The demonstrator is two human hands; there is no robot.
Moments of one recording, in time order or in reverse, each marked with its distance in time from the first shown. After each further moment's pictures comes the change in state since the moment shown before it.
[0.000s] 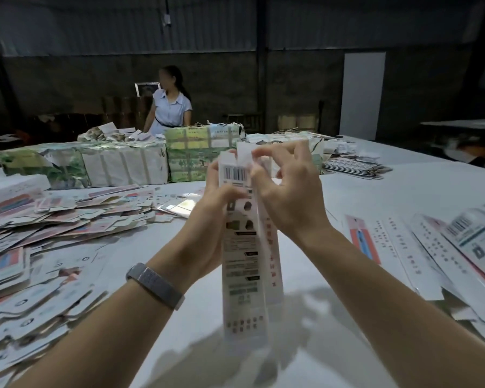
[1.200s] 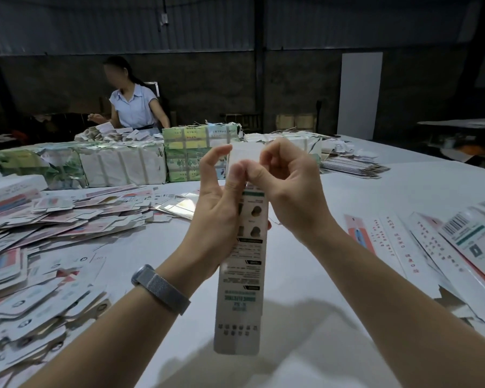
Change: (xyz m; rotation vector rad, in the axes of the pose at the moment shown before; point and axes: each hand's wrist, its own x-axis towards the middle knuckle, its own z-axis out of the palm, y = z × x) left_hand 0.004 -0.010 0.002 0.138 0.105 0.243; right_hand -0.002 -0.003 -0.007 0.601 -0.136 -0.036
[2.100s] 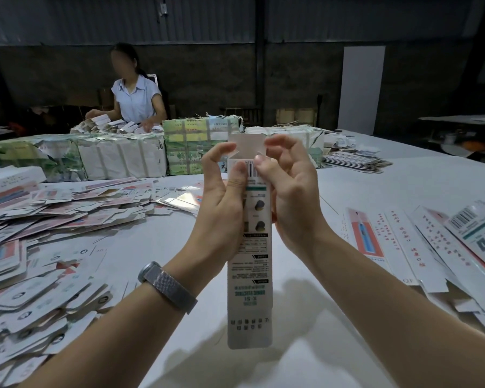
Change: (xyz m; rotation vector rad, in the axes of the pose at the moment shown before) left_hand -0.007 -0.001 0.006 -0.008 0.053 0.018; right_hand -0.014 0.006 0.016 0.381 0.060 0.207
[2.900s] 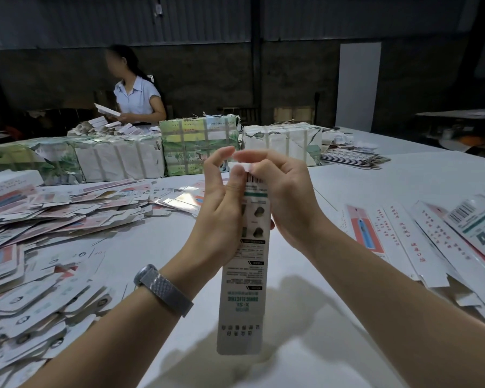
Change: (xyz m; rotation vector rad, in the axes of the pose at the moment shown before) left_hand -0.002 -0.008 -0.005 0.018 -0.073 -0.035; right_hand 0.003 0.002 -0.004 -0.135 -0.041 0.118
